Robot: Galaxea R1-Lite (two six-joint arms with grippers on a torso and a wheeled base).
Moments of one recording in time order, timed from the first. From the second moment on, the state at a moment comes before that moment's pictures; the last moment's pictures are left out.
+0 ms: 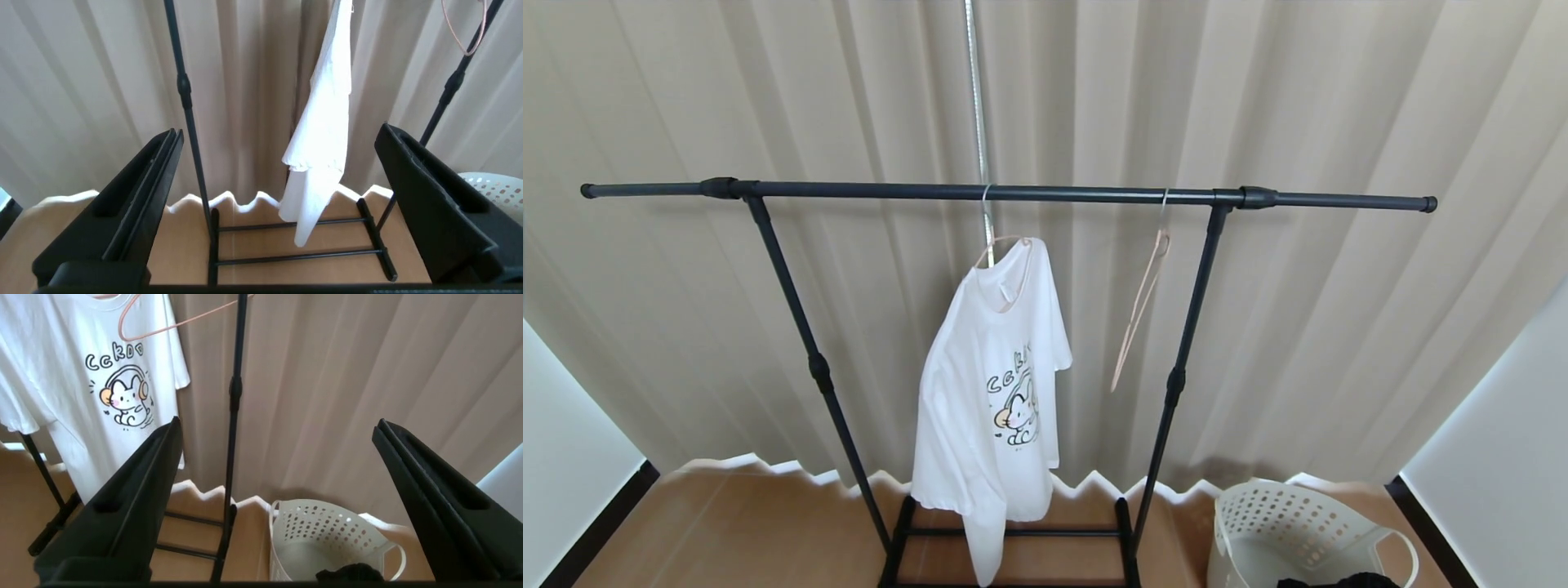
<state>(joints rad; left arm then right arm) 0.00 0.00 0.00 -0.01 -0.07 0.03 0.01 0.00 0.00 -0.01 0.10 -0.07</state>
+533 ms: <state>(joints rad) -0.01 0.00 0.00 -0.01 -0.07 0.03 0.01 0.00 0.00 -0.01 0.10 -0.07</state>
